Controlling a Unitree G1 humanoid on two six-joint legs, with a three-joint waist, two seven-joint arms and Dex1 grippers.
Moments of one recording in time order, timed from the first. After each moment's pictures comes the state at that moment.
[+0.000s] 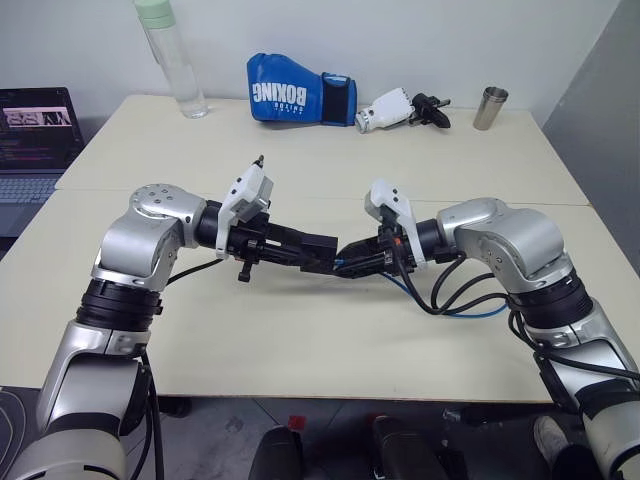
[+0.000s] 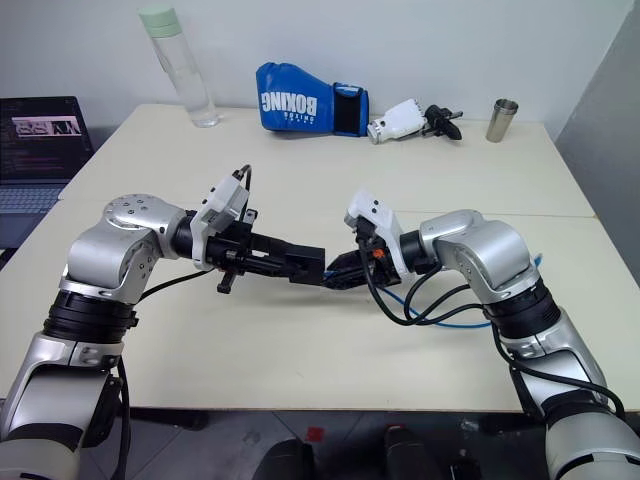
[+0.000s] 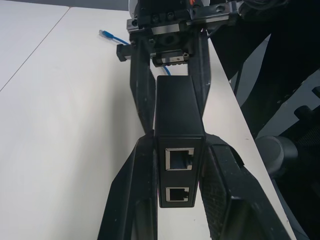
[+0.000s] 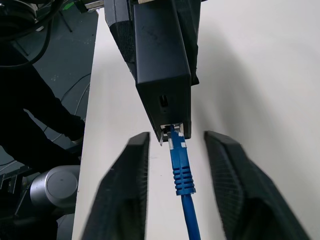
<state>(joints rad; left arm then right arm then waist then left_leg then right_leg) -0.80 0.72 -0.14 0.17 -0.42 0.48 -1.54 -0.92 -0.52 0.34 -0.07 0.49 1.00 1.07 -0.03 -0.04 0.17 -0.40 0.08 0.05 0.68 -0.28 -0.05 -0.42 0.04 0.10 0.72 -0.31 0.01</state>
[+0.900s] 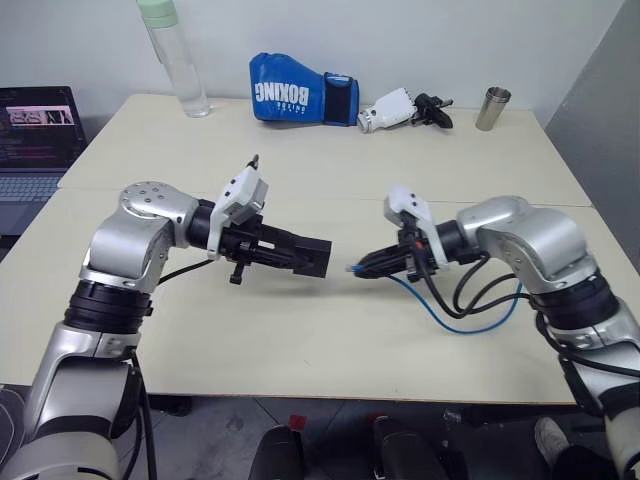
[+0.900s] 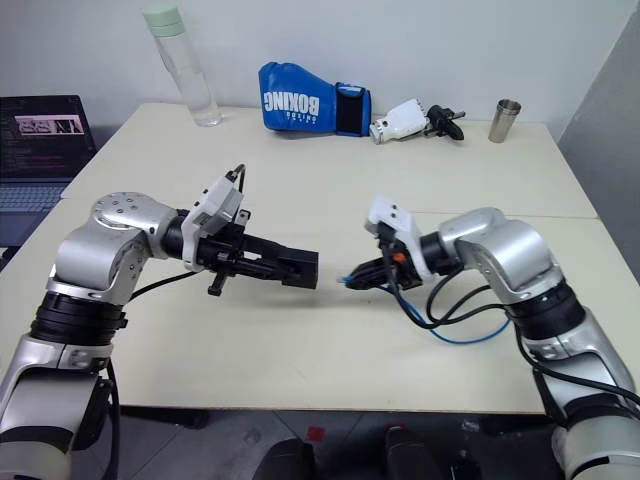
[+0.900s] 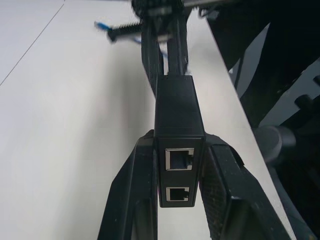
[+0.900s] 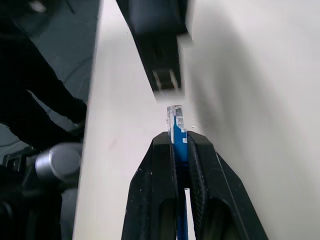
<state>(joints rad) -0.78 0.77 -0.14 0.14 -0.42 0.47 -1.56 -0.87 -0.67 0.35 -0.08 0.48 0.99 1.15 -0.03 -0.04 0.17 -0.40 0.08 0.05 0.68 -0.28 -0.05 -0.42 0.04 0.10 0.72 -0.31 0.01</state>
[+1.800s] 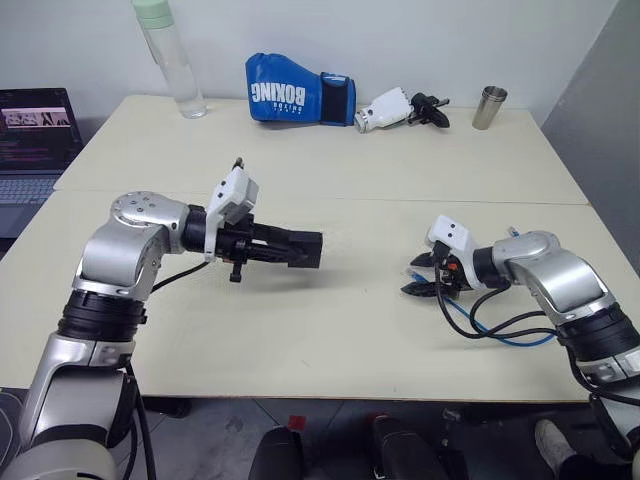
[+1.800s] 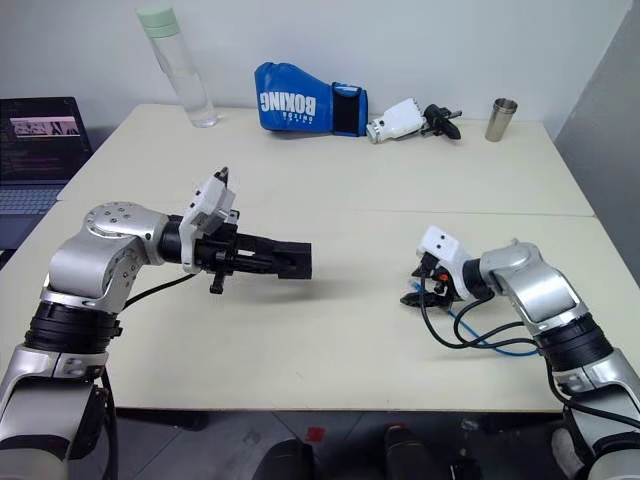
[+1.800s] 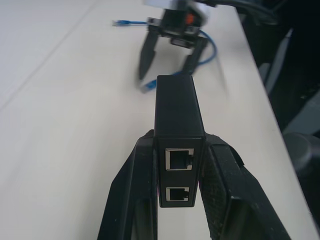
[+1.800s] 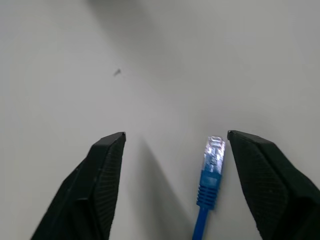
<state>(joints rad) -0.74 0.76 -0.07 0.16 -0.42 0.47 -1.38 -0.68 -0.74 0.31 -0.01 0.28 0.75 1.08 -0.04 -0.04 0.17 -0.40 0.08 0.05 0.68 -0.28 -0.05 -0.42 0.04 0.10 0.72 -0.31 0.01</state>
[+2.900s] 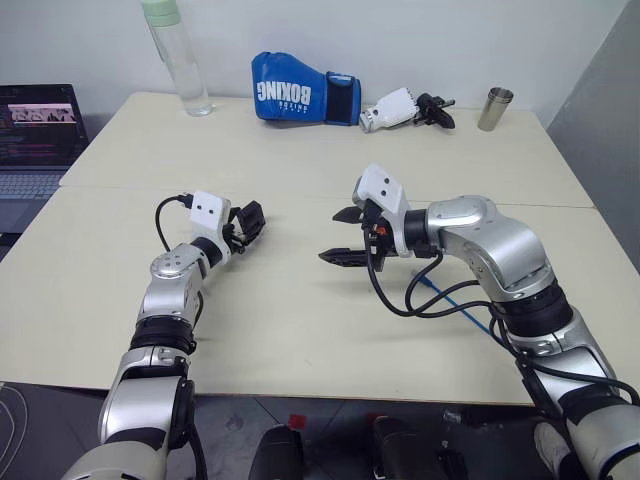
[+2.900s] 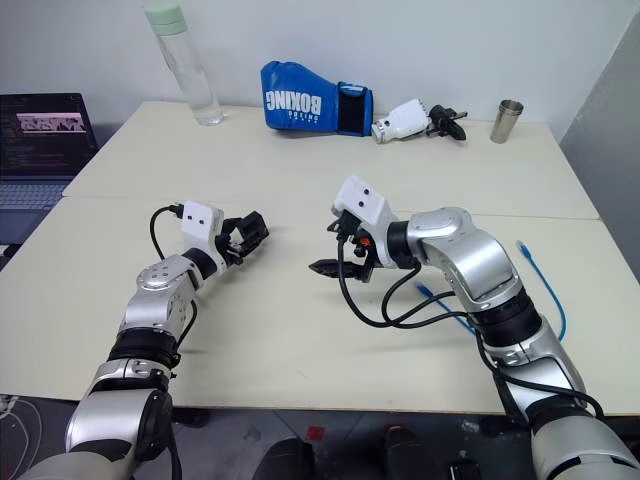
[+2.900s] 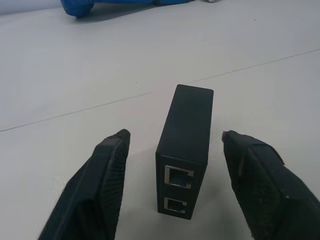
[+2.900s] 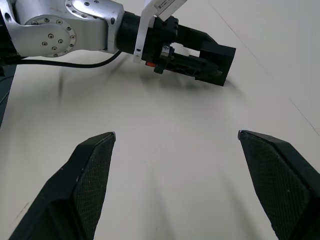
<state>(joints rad) -0.69 0.46 0.12 0.72 -0.18 0.01 -0.57 -0.89 -0.43 0.32 -0.12 0.30 0.86 0.88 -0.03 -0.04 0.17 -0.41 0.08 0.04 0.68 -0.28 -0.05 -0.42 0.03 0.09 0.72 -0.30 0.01</state>
